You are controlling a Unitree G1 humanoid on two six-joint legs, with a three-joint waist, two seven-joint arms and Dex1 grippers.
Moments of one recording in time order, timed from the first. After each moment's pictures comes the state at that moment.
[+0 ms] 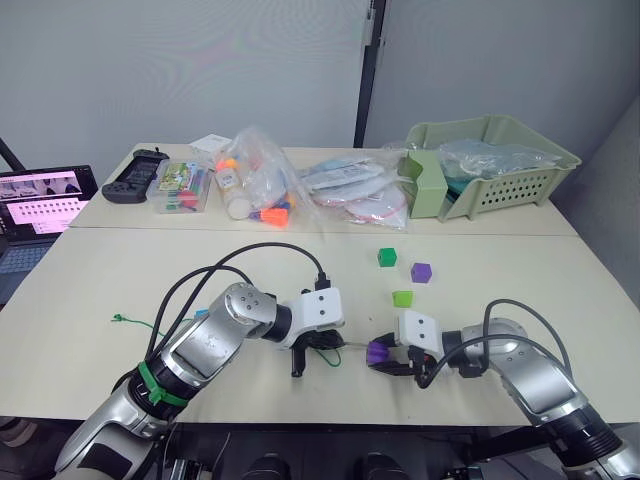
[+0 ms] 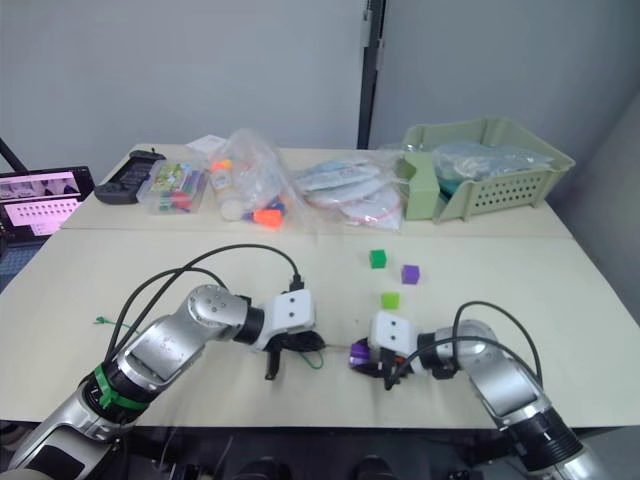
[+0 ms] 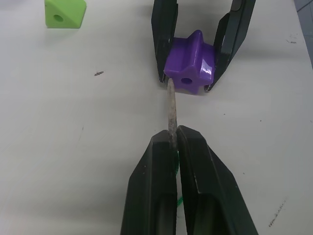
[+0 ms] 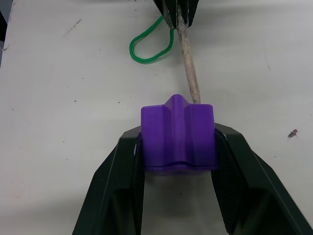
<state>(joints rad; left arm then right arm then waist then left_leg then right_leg) -0.61 0.58 -0.50 -0.30 -0.12 0.74 -1.04 -0.29 -0.72 0.28 -0.15 0.14 0.26 1.11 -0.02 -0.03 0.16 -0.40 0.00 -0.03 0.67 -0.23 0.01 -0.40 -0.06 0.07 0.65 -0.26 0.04</state>
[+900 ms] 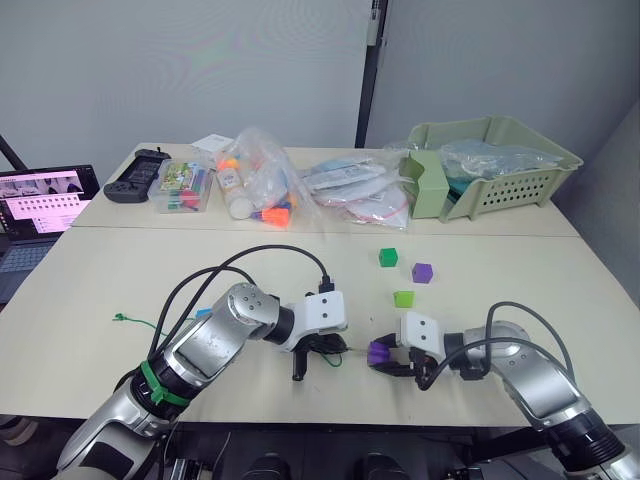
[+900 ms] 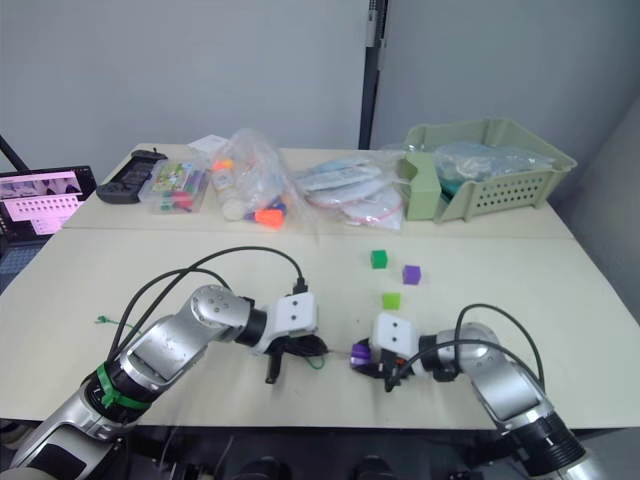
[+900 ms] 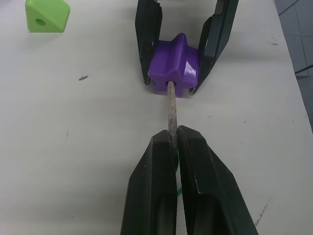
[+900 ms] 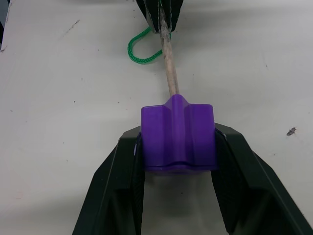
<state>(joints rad) -0.62 0.58 -0.52 -0.30 -0.13 0.74 -1.07 -0.27 -0.72 0.27 -0.17 0.13 0.28 1.10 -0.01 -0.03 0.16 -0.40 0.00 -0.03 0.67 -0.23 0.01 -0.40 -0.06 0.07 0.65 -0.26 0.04</state>
